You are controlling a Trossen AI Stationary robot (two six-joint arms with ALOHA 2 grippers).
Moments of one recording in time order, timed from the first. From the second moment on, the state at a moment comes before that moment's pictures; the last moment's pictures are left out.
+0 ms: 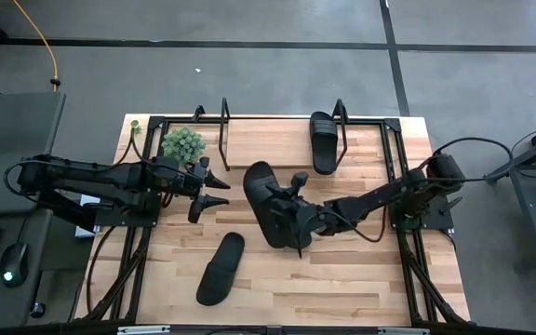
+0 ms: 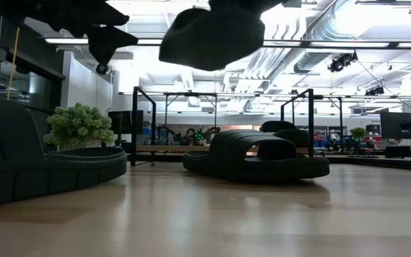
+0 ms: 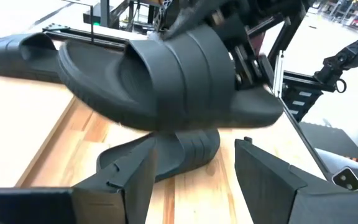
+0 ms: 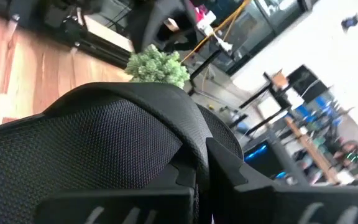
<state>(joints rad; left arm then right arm) 0.12 0.81 0.51 -0.01 0.08 -0.18 0.31 1.69 1.11 0.28 0.93 -0.47</state>
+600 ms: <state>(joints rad) 0.12 0.79 0.51 -0.01 -0.01 -0.16 0.21 1.58 1.11 0.08 0.83 -0.34</state>
